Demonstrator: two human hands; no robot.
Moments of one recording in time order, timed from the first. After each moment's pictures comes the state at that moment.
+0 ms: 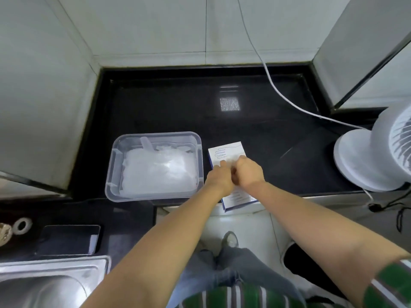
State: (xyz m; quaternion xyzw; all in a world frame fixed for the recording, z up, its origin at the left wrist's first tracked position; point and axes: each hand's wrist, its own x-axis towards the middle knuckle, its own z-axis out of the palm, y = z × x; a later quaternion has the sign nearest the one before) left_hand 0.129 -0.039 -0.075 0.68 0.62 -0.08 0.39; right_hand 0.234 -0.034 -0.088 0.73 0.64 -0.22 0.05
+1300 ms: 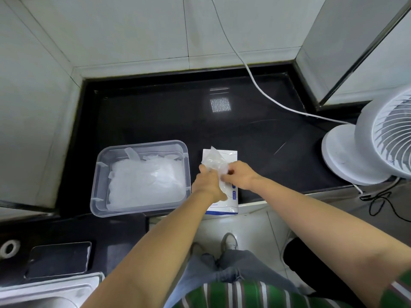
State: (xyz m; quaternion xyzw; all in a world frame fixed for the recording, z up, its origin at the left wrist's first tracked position) left_hand 0.127 -0.035 -0.080 0.71 0.62 -0.14 0.31; right_hand 0.259 -0.028 -0.083 0.68 0.54 -0.48 -0.09
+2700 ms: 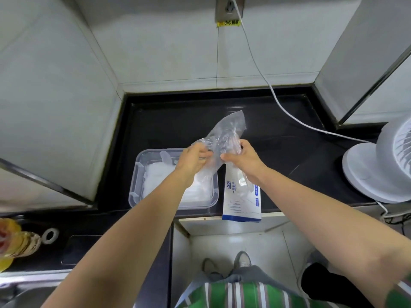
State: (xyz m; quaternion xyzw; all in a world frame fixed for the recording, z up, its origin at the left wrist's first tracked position) left_hand 0.027 0.000 -0.003 0.34 0.61 0.33 0.63; right_hand 0.192 -0.004 -0.034 0.61 0.41 -0.55 -0.39
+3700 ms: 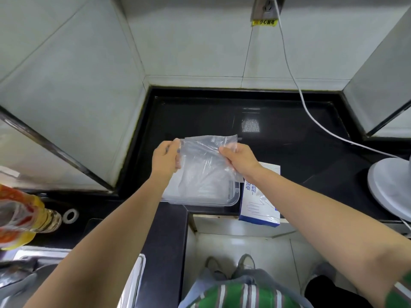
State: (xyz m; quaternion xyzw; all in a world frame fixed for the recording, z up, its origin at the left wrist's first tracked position) left_hand -0.085 -0.013 -0.021 0.41 0.68 0.44 0.43; right_hand 0.121 0.003 -0.025 0.60 0.46 -0.55 -0.34
